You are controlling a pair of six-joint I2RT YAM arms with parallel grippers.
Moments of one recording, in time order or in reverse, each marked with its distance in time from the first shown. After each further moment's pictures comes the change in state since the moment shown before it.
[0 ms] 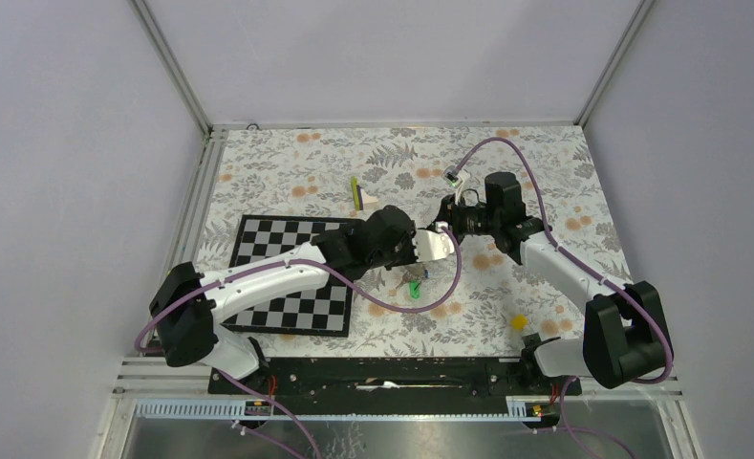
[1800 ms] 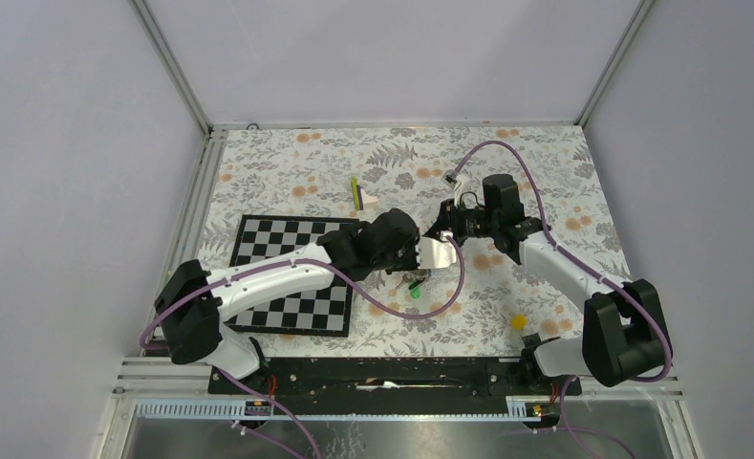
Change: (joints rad) left arm -0.012 0.027 0.010 -0.037 0.044 0.053; right arm 0.002 0.007 0.000 -0.055 0.024 0.029
